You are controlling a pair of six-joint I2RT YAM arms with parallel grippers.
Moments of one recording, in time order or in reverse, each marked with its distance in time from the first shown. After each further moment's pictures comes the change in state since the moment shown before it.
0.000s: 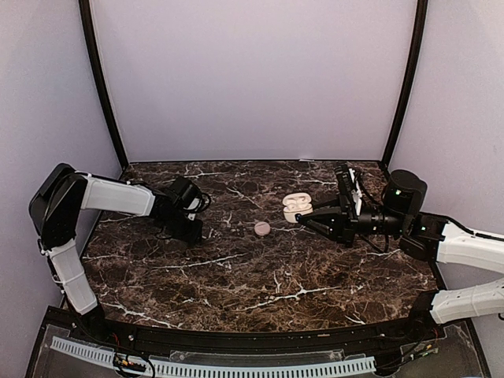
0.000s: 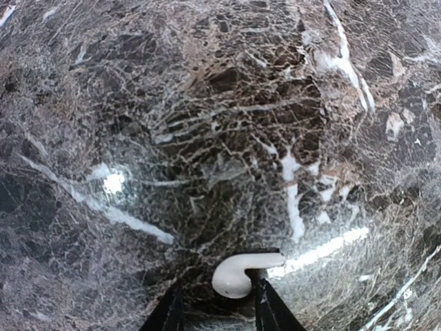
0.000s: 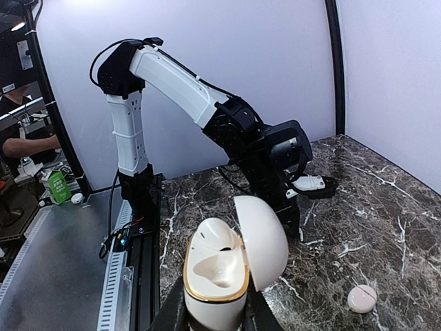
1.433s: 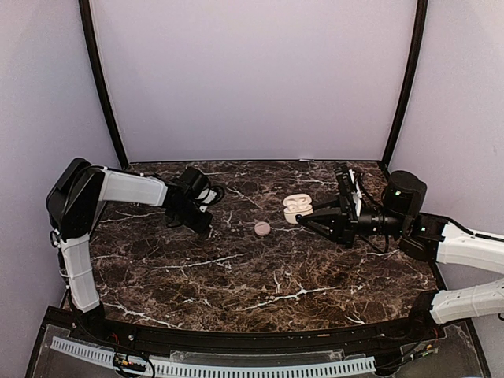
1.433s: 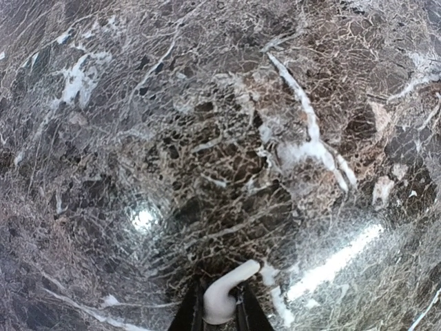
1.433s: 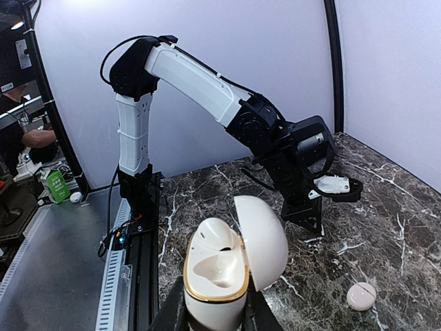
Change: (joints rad) left arm 0.006 0.154 0.198 0.007 -0.003 0.282; right arm -0.005 -0.002 -0.008 0.000 0.000 -0.003
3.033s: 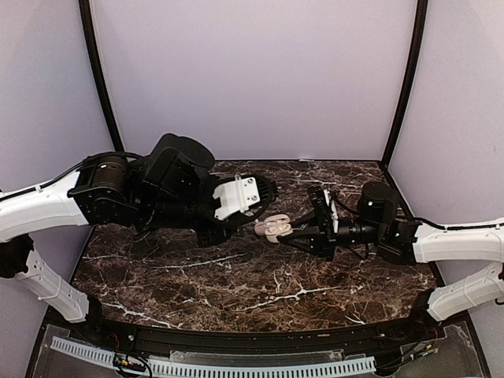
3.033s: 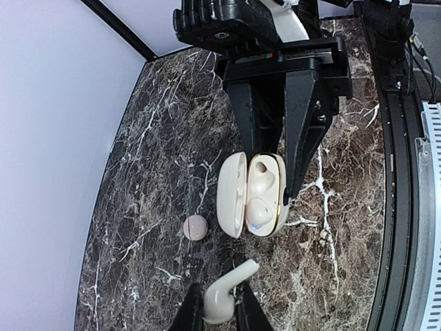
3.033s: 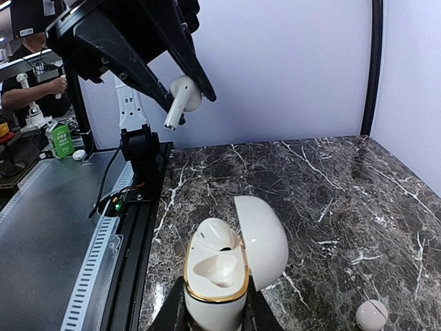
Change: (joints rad) left arm -0.723 -0.548 0.239 -0.323 -0.248 0.366; right arm 0.064 0.208 -0.026 0.173 -0.060 -0.172
